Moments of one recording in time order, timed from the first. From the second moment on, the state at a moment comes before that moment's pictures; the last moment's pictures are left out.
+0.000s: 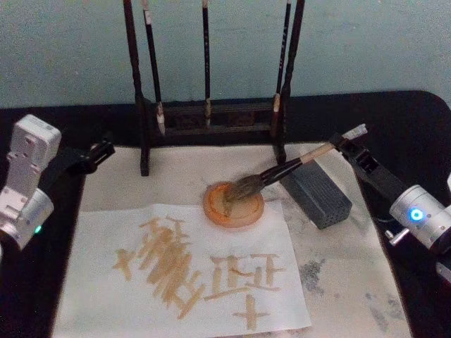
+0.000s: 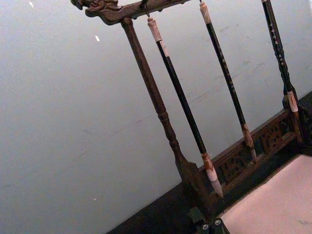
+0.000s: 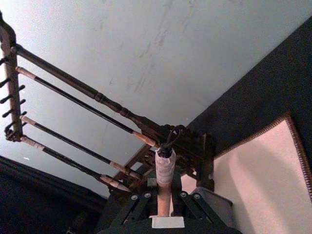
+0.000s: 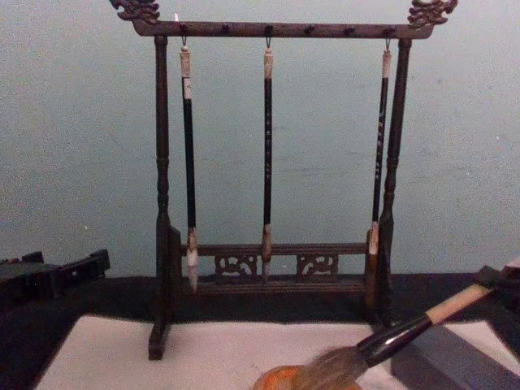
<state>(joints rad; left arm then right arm) -0.20 0.60 0.45 -1.41 -0.25 -0.12 0.03 0.27 0.50 -0.44 -1.20 1.53 0.14 0.41</state>
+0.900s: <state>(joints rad) -0.20 0.60 0.45 -1.41 -0.25 -0.12 0.03 0.27 0.50 -0.45 -1.18 1.56 0.16 0.37</state>
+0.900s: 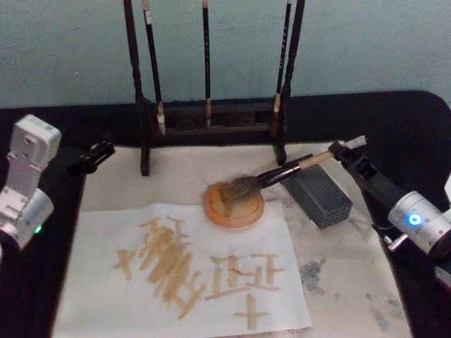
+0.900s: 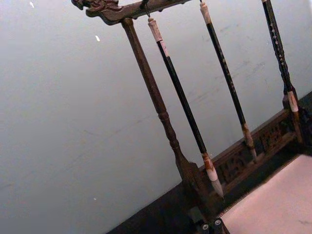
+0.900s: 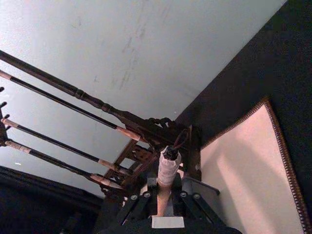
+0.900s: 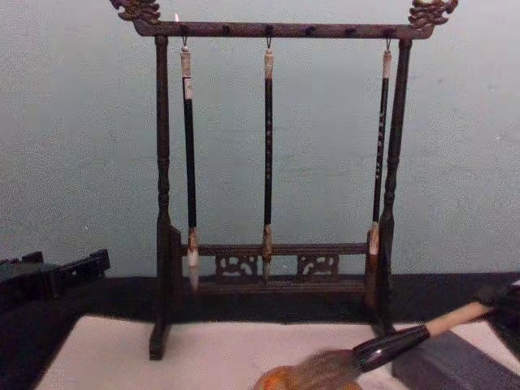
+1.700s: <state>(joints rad) -0.20 0.60 0.45 -1.41 -0.25 -0.12 0.03 0.27 0.50 -0.45 -1.19 1.56 0.16 0.37</state>
